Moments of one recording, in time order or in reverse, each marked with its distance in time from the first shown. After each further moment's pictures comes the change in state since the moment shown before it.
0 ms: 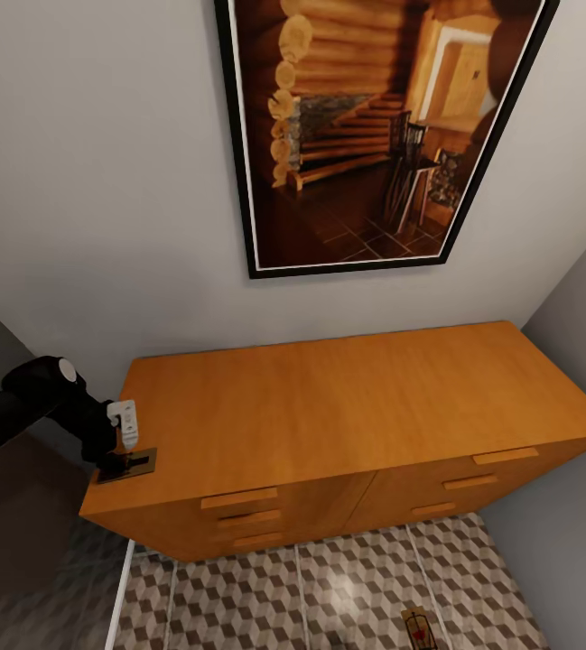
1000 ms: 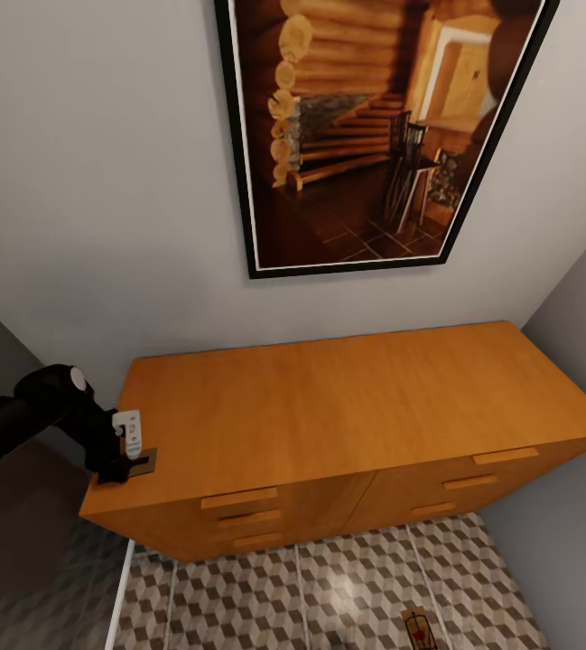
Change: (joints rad) left arm 0.000 -0.013 -0.060 0.012 -0.001 0.002 0.001; right arm 0.000 0.000 0.000 0.000 0.000 0.000 0.000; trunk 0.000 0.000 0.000
